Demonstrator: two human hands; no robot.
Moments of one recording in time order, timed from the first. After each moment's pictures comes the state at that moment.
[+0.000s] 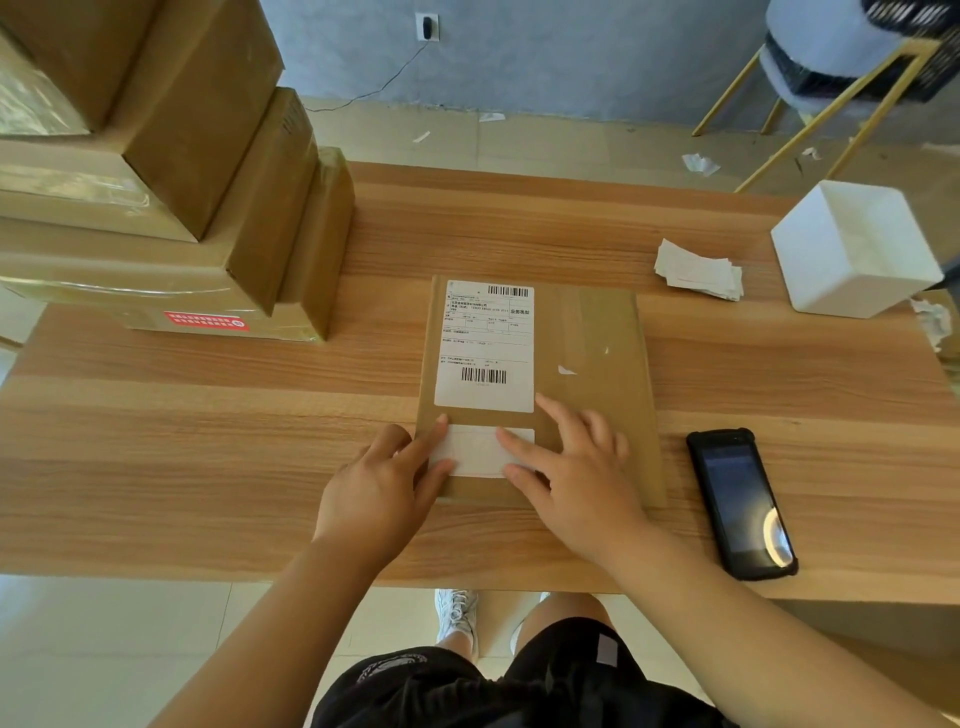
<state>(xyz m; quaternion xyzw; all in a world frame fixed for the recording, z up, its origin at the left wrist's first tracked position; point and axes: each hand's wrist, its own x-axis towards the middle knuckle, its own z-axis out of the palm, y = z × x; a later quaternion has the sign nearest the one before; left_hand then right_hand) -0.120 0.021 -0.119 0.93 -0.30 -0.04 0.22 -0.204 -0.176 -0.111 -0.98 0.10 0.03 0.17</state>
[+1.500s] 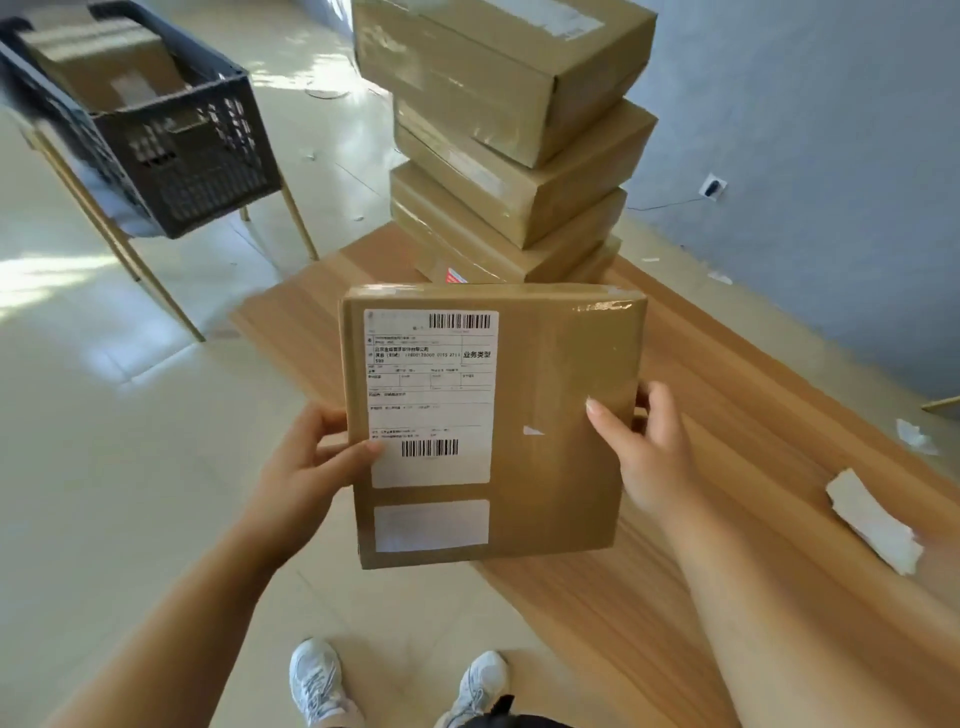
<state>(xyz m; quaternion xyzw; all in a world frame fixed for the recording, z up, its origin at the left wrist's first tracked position) -0.207 0.156 -0.055 0.70 0.17 -0.01 0.69 -0.115 -0.136 -0.032 -0.81 0.04 0.07 0.57</state>
